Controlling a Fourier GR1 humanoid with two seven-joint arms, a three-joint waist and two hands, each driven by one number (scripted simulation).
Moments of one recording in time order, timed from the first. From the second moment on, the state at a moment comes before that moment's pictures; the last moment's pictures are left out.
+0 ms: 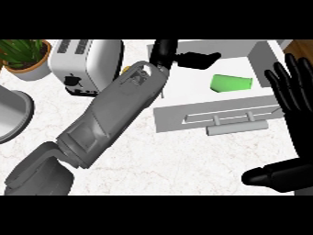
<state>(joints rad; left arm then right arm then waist) -1.33 0.00 -0.59 -0.40 0.62 0.49 -0.32 -0.16 -0.09 -0.07 -1.99 -0.21 0.20 0.12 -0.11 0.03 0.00</state>
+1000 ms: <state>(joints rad) -1.21 0.06 -0.45 -0.66 0.78 0.42 -0.43 -0.09 -0.19 -0.11 -2.07 -0.29 0.32 0.16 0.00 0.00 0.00</state>
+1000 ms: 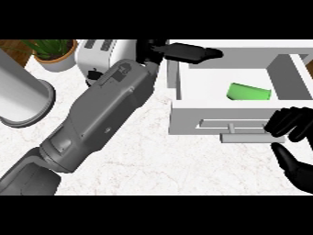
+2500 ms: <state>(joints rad) -0.30 0.55 -0.28 -1.50 0.85 0.24 -0.33 -0.13 -0.32 0.18 -1.71 0.58 0.25 -0.14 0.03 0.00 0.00</state>
